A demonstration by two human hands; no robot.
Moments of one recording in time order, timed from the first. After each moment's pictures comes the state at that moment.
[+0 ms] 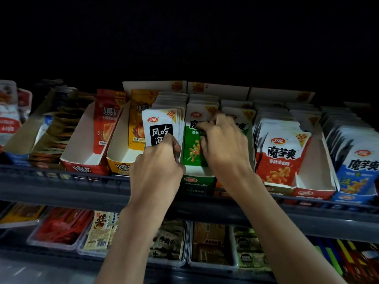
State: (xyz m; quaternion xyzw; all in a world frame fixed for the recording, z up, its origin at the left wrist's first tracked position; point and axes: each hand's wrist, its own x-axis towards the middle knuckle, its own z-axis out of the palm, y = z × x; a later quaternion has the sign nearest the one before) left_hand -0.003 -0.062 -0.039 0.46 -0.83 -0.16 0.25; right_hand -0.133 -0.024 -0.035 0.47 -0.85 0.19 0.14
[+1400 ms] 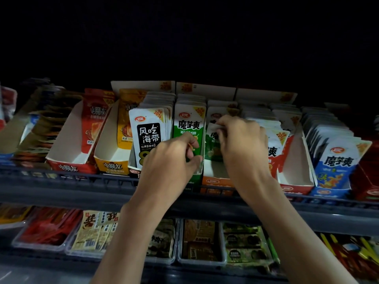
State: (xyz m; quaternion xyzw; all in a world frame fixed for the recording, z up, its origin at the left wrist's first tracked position) left_hand -0.022 -0.047 -0.040 0.31 -0.88 -0.20 0.28; right_hand -0.147 0.026 -0.020 0.43 -0.85 0.25 0.19
